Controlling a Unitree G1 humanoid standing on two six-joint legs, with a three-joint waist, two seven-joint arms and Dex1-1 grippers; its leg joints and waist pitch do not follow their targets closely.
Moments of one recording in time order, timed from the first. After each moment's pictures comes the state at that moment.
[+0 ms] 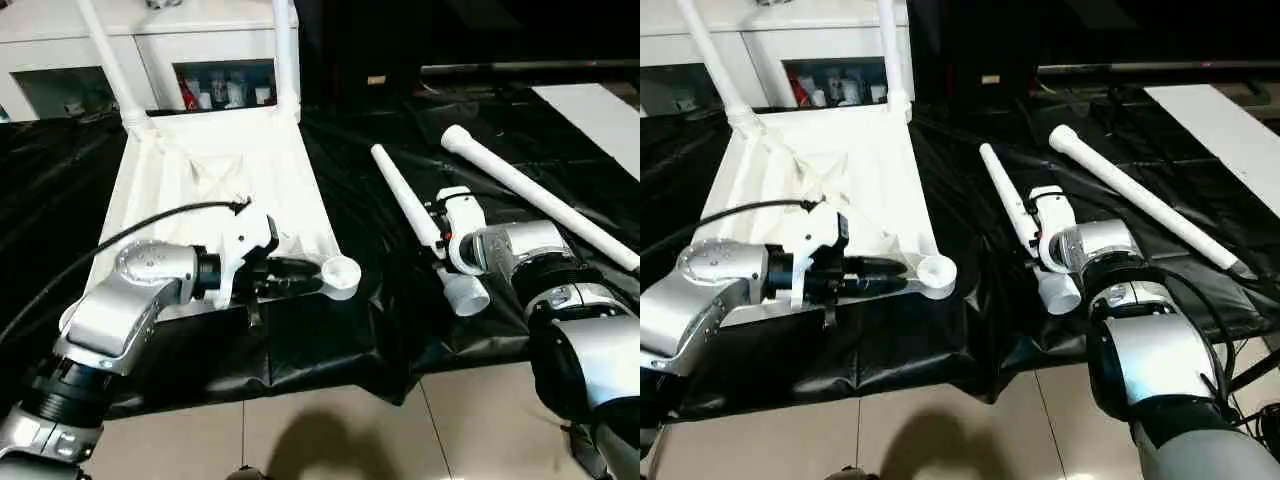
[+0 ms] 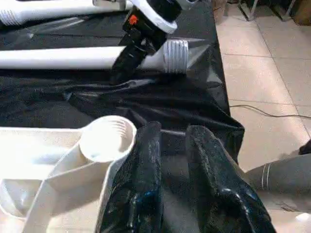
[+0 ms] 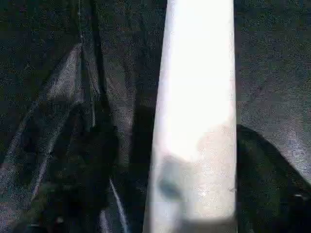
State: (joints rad) left arm -0.45 0.55 -0.22 -0.01 -0.29 0.45 -1.10; right arm -1.03 -0.31 -0.01 1.20 -0.02 0.66 0.46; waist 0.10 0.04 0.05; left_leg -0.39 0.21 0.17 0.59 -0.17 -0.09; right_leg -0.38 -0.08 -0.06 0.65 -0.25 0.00
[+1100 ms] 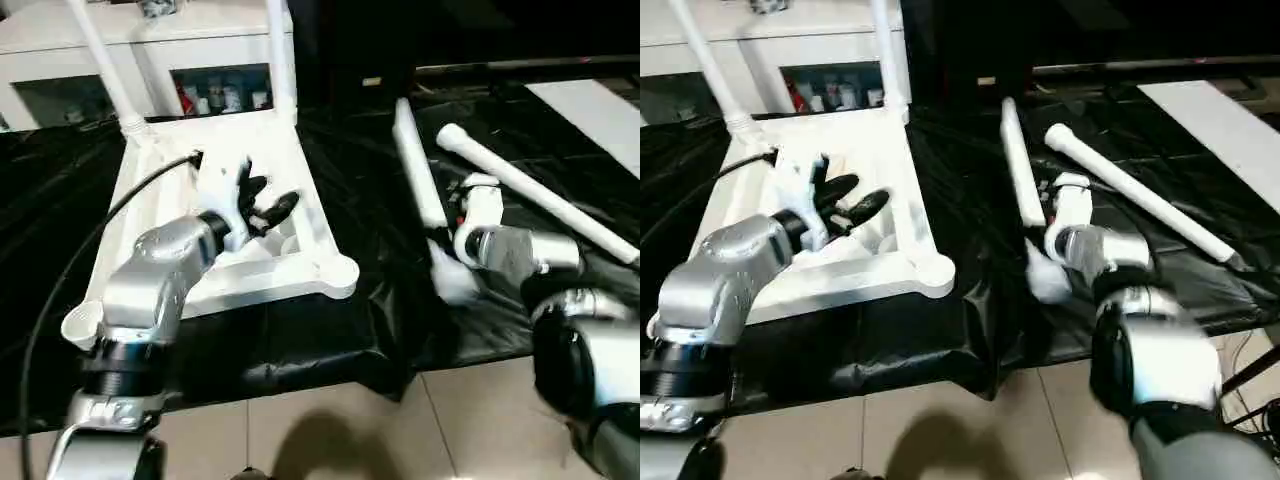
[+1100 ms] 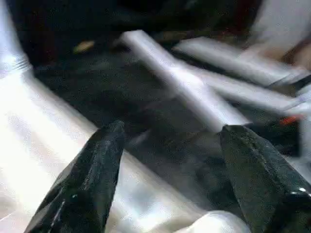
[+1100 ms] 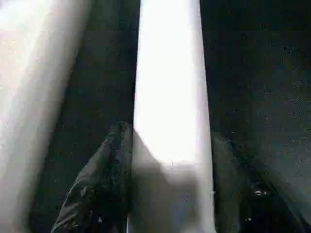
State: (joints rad) left arm -0.56 0.20 0.08 0.03 -0.42 0.62 -0.58; right arm -0.94 -0.28 -0.26 1.09 0.21 0.41 0.53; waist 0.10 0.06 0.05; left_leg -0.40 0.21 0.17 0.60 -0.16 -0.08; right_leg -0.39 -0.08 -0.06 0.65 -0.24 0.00
